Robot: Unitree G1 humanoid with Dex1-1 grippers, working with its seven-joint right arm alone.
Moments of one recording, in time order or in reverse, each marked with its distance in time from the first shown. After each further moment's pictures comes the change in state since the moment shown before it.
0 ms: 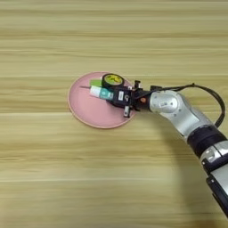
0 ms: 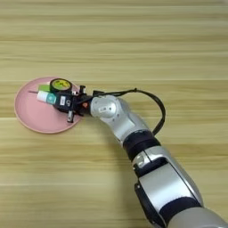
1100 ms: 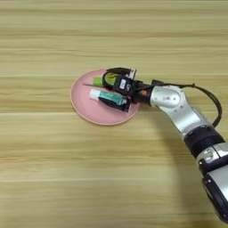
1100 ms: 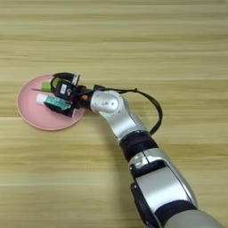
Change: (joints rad) arm 0.019 0.048 -0.120 -0.080 0.159 0.024 0.065
